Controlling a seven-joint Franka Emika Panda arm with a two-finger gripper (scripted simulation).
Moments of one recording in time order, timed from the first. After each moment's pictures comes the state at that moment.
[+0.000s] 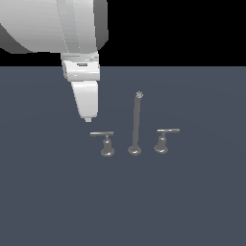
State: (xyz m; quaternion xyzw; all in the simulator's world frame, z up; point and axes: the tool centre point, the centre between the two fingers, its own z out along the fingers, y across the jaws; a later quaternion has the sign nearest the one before) arm -0.064 0.105 0.151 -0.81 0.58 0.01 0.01
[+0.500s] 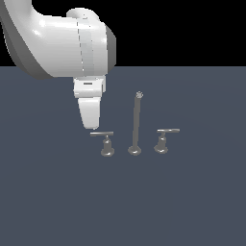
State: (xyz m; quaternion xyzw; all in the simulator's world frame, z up) arm -0.033 0.095 0.109 -0.76 0.65 0.00 0.00
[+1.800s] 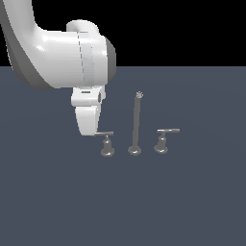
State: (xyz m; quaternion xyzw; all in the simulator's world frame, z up) arm -0.035 0.097 0.089 -0.73 0.68 0.00 0.00
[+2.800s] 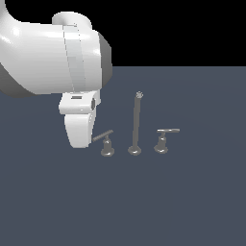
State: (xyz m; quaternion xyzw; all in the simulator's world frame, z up) arm -0.084 0.105 0.089 -0.74 0.67 0.00 0.00
